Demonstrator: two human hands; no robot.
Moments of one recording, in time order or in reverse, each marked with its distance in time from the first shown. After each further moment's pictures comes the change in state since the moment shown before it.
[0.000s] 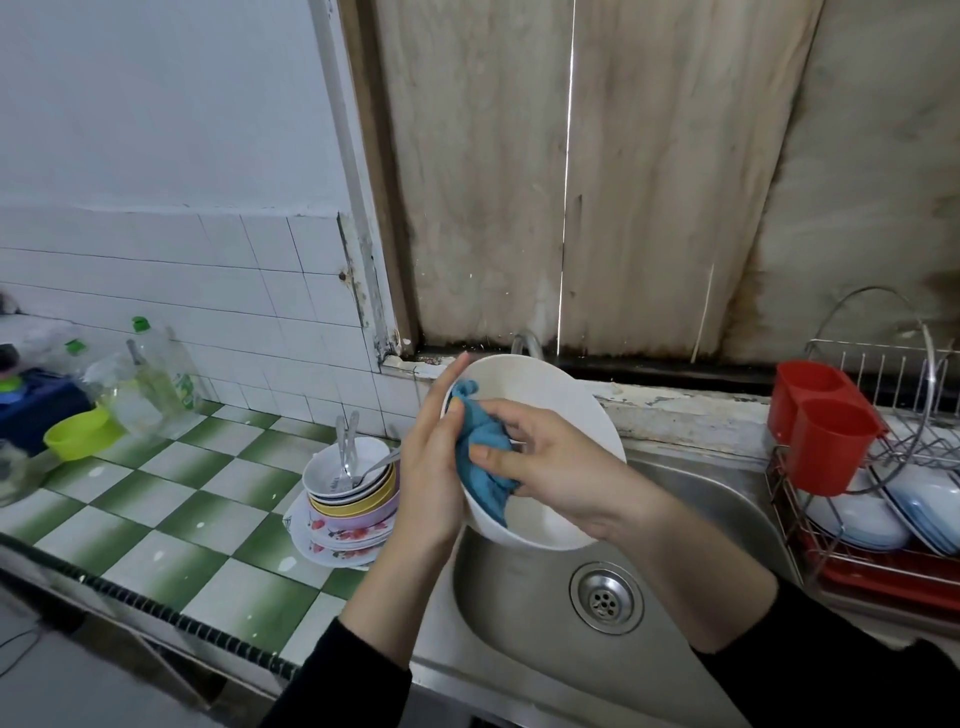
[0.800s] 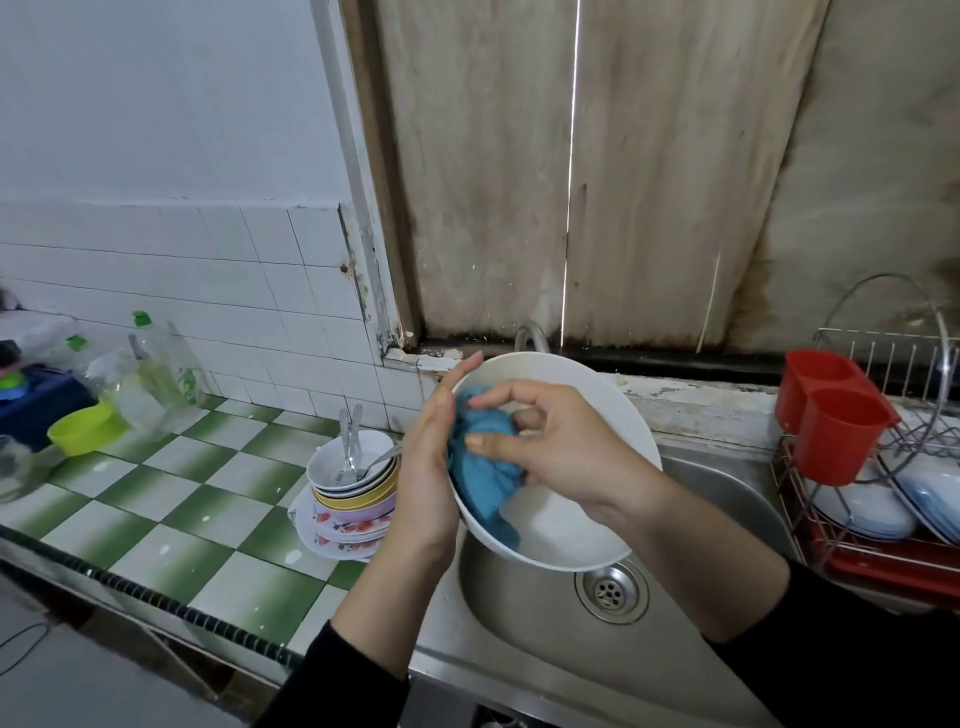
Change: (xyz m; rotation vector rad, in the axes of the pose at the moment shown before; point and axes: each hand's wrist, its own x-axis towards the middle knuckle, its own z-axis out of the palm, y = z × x) left_hand -0.005 0.004 -0.009 -0.158 -0.076 -0.122; right_hand -0.005 -0.013 0.001 -0.105 0.058 -0.071
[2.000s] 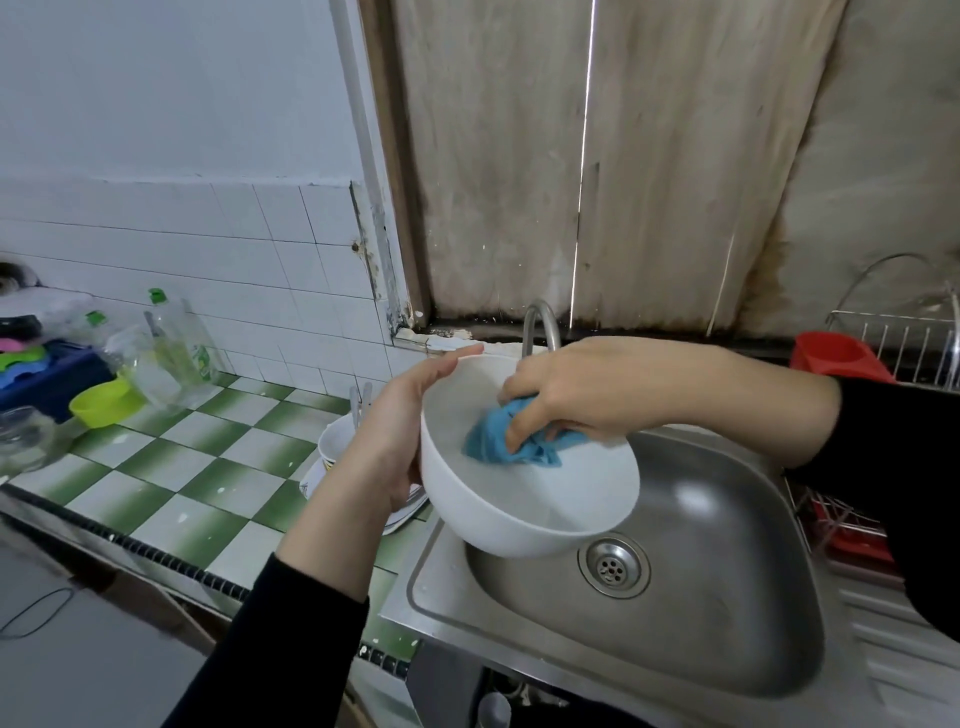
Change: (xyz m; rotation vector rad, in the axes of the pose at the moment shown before) left_hand 0.001 0.048 -0.008 0.233 0.111 -0.421; right_hand 0.036 -0.024 -0.056 -1.544 -0.770 -0.742
